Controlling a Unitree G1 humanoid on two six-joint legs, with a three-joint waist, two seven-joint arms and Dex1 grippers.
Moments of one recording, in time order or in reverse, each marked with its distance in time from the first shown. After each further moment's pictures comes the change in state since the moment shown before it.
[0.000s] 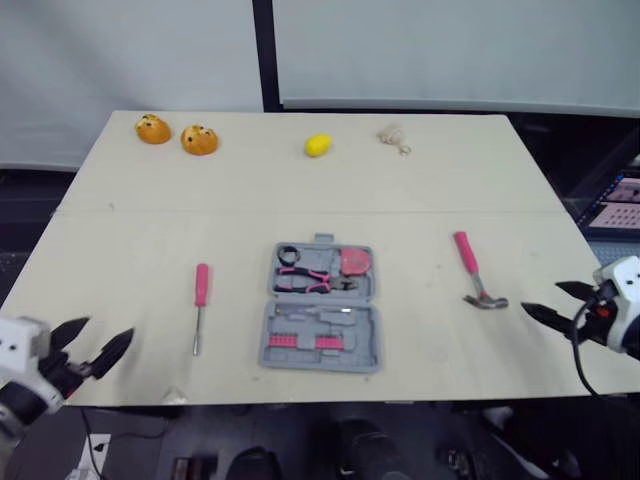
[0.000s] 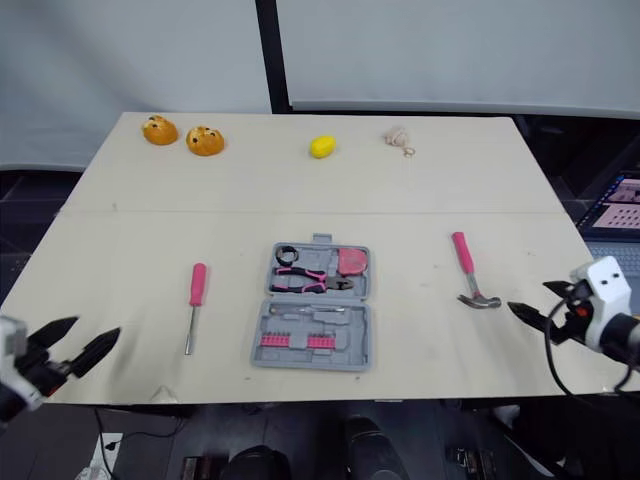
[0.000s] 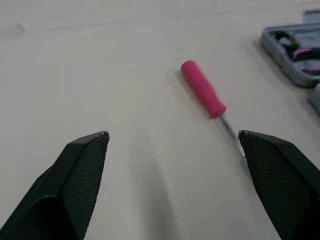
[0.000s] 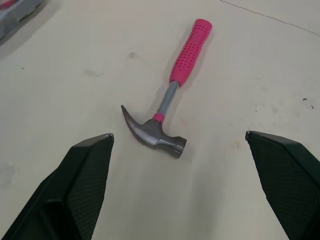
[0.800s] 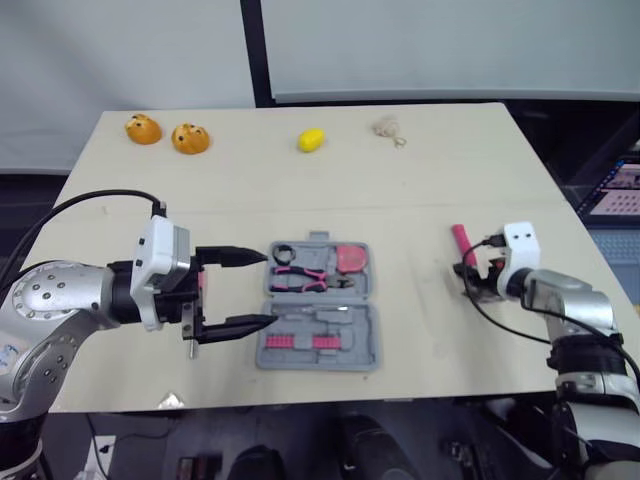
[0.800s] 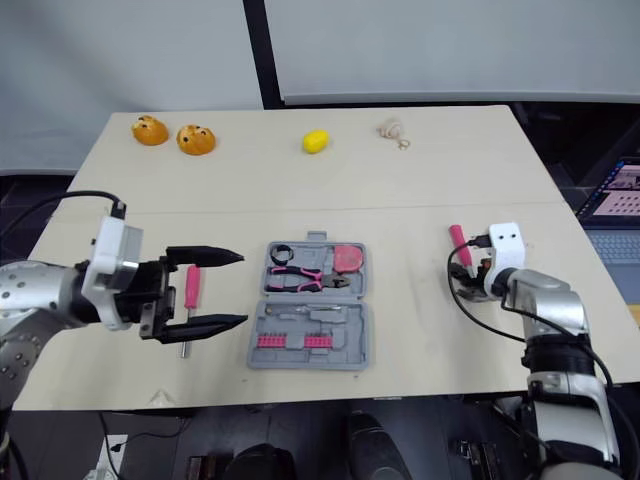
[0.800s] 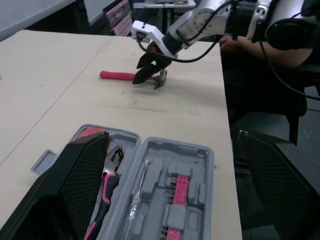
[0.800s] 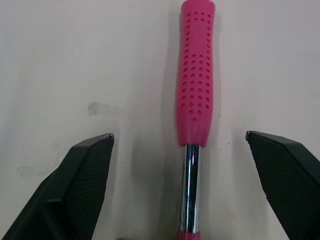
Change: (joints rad) left arm -0.572 0.296 -0.437 -0.197 -0.215 0.129 -0.332; right arm -0.516 0.239 0.264 0.261 -0.147 0.286 -0.428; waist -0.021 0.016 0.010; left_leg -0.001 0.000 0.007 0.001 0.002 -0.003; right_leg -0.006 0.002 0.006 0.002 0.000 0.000
